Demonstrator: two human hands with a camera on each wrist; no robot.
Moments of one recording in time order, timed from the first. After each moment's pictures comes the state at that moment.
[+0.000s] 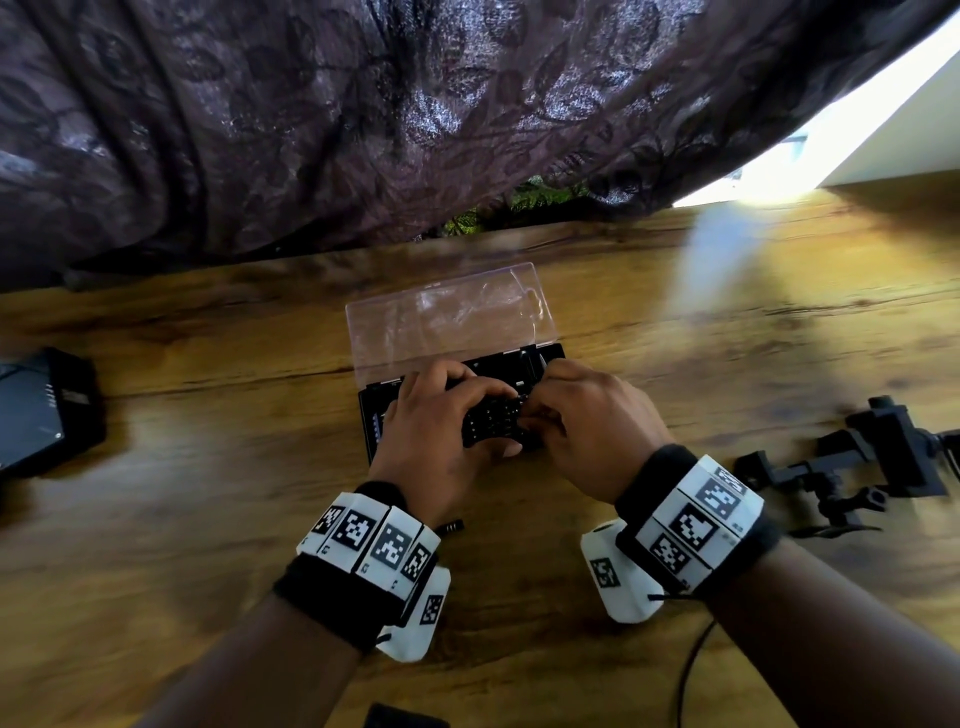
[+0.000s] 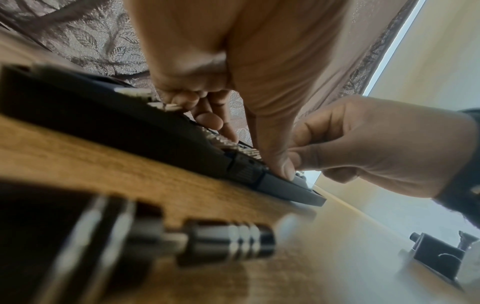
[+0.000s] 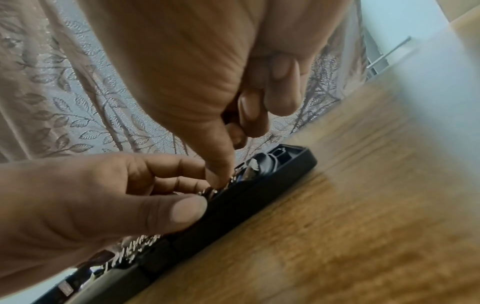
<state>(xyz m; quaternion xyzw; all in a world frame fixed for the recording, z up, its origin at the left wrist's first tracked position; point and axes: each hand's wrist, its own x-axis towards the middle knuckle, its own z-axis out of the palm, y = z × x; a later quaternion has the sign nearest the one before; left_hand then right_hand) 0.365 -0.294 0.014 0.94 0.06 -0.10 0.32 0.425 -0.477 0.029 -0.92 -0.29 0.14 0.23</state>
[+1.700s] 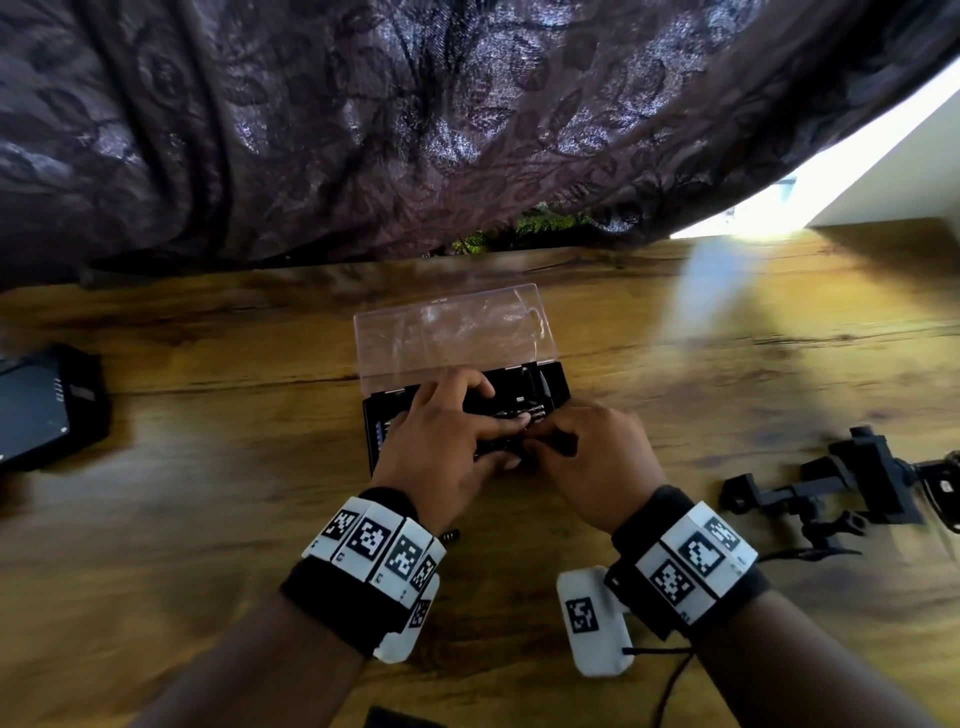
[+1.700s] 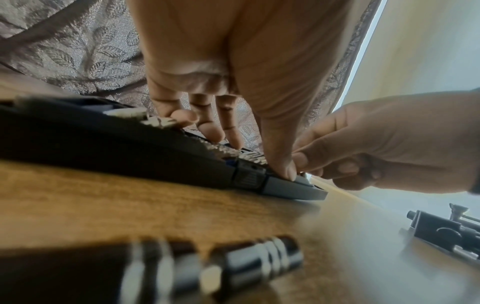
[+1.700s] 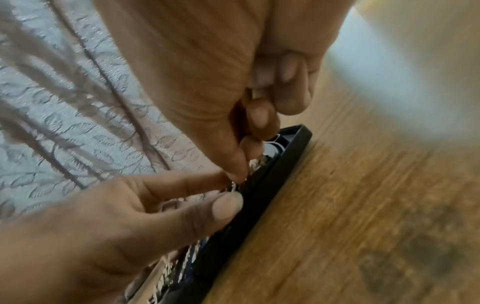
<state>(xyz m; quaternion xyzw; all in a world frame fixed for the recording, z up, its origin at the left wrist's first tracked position) 0.366 -0.293 0.019 0.96 -0.01 -0.11 0.28 0.411 -0.482 0.026 -0.92 -0.20 0.14 0.31</state>
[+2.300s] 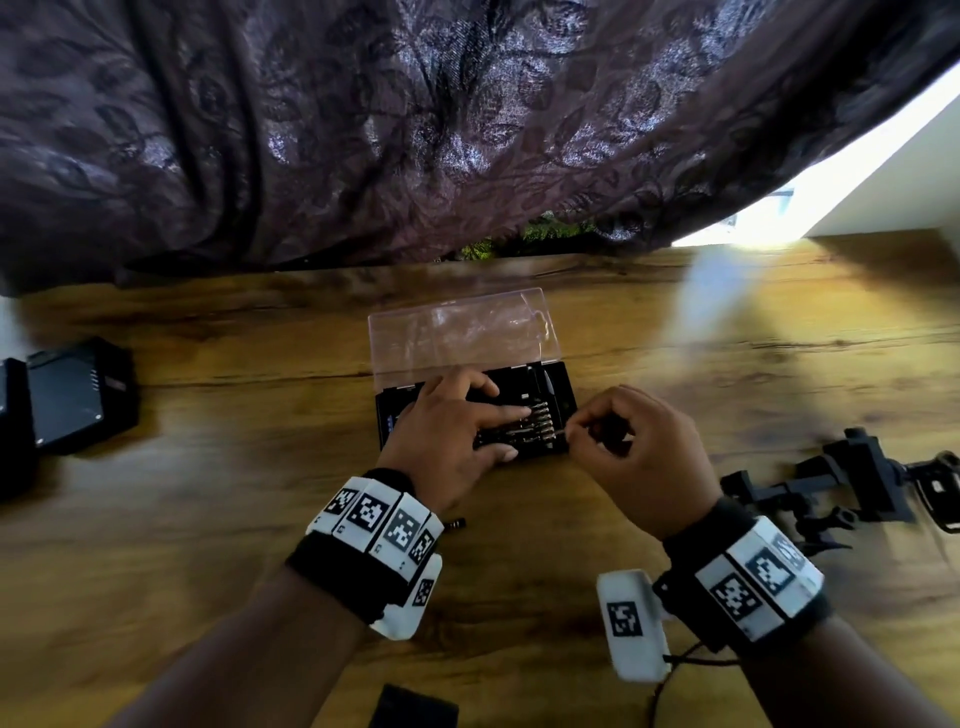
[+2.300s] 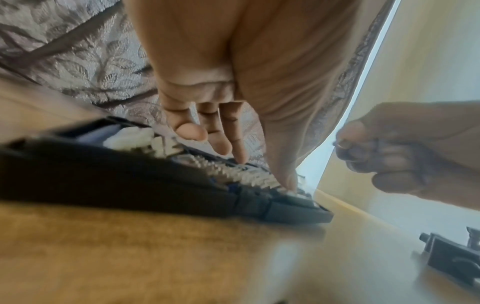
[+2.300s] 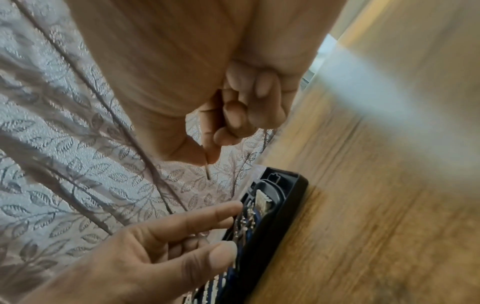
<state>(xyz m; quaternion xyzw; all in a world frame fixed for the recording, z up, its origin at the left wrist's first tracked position) 0.365 -0.290 0.033 0.94 0.00 -0.13 0.31 0.399 -0.509 0.050 -0.89 -0.16 0.08 0.42</state>
